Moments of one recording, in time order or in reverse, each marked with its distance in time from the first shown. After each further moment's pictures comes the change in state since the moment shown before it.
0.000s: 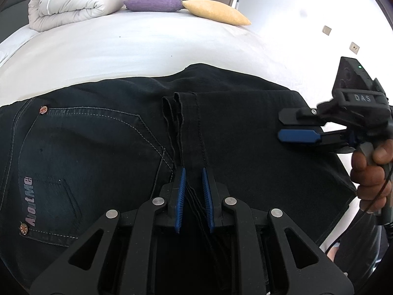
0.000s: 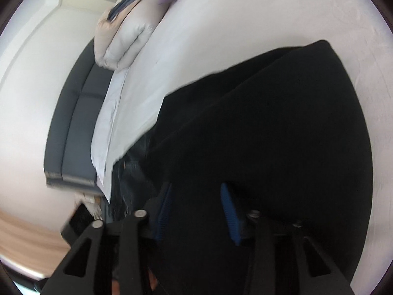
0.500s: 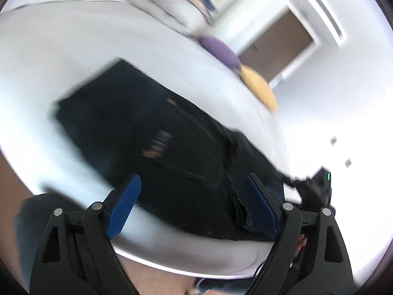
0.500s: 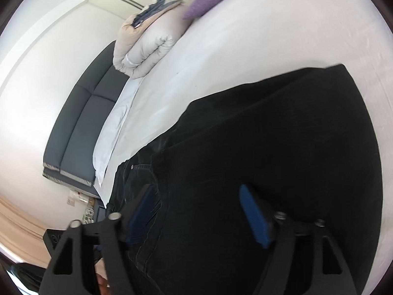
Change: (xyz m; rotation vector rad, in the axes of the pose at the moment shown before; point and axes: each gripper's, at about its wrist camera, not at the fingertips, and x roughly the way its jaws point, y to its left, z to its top) left arm -0.155 0.113 -0.084 -0.614 -0.304 -0.065; right arm -0.003 0.029 -0.027 -0.164 -0.125 -0.004
